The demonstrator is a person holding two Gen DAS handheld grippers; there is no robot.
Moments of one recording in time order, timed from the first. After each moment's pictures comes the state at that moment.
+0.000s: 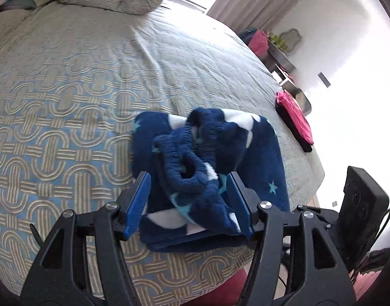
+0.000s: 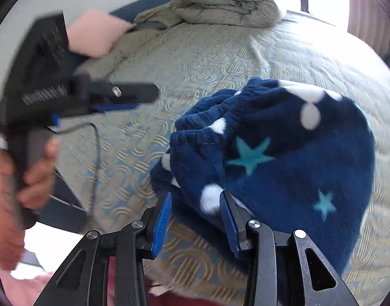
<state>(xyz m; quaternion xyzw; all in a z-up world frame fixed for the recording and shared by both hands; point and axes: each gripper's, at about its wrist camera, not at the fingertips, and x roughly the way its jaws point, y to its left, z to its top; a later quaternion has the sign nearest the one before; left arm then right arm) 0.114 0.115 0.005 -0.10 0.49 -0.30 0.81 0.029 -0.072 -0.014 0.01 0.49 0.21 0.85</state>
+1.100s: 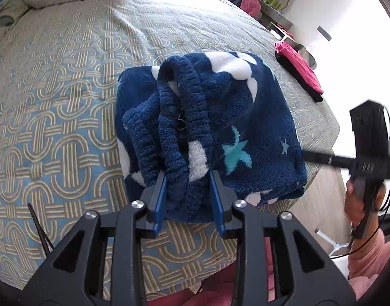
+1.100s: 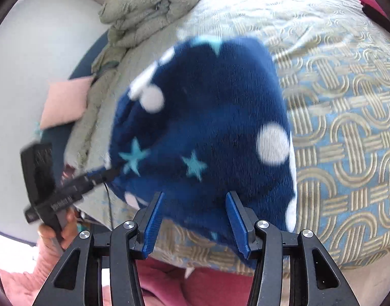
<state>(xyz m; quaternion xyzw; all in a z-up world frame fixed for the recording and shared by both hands) 0.069 0.084 -0.023 0.01 0.52 -0.31 0.79 0.015 -0.207 -0.040 0.25 0.51 0.15 0.81</state>
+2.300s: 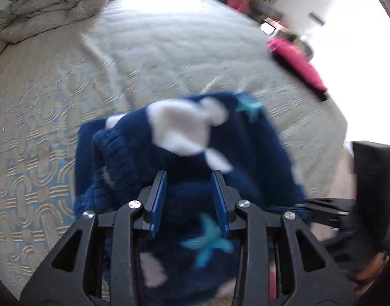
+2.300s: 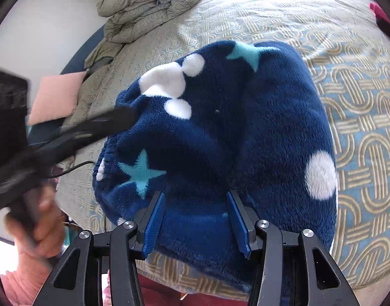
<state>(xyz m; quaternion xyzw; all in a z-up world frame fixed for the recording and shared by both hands) 0.124 0.004 -0.046 0.08 0.51 -0.29 0.80 0.032 -0.169 -0.063 0.23 0.52 0.13 0.81</state>
